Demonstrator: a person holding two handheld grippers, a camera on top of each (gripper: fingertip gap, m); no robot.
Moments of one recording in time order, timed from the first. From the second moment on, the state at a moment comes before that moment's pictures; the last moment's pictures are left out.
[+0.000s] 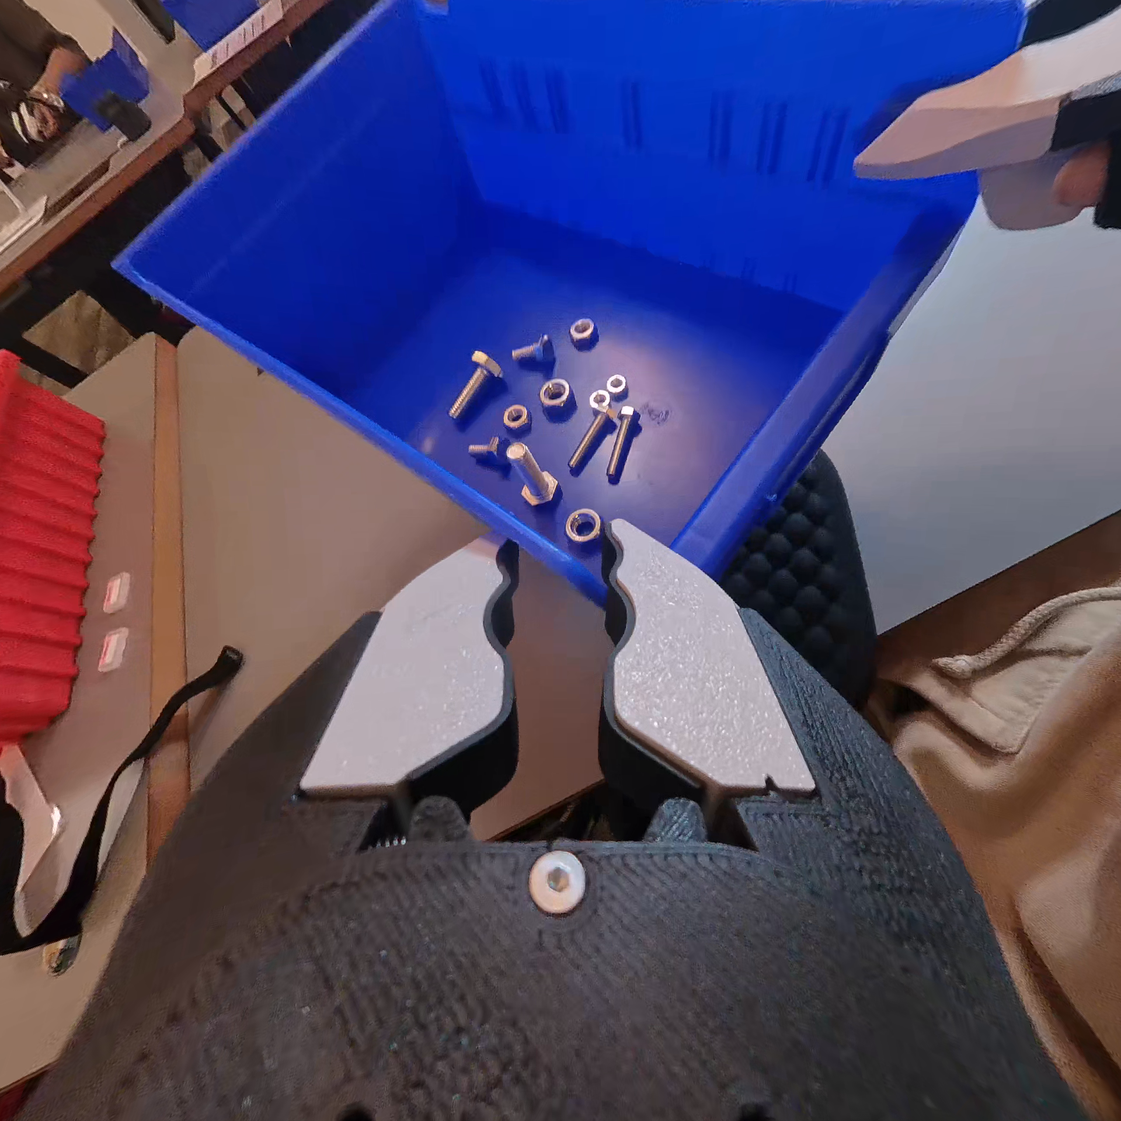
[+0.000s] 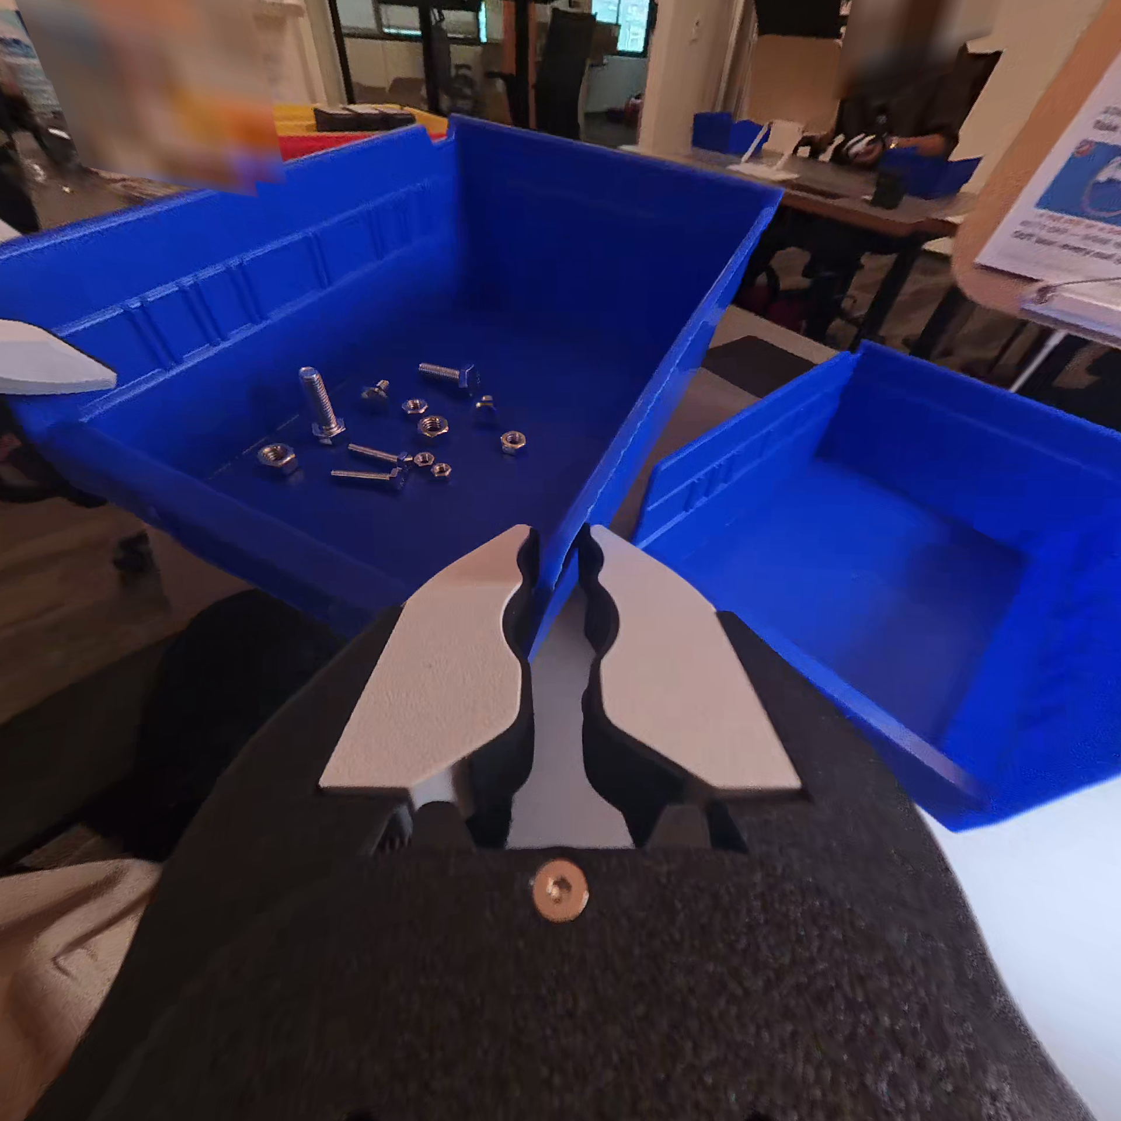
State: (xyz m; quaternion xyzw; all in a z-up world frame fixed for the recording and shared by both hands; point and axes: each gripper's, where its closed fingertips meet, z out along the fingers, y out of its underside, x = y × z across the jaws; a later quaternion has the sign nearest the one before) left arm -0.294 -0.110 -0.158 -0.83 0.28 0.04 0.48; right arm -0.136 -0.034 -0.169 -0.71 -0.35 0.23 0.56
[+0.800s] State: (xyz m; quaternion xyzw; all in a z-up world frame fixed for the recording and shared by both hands) left arm -0.297 -0.059 -0.185 -0.81 0.32 0.02 0.50; right arm -0.107 0.042 -0.249 -0.72 -0.55 0.12 0.42
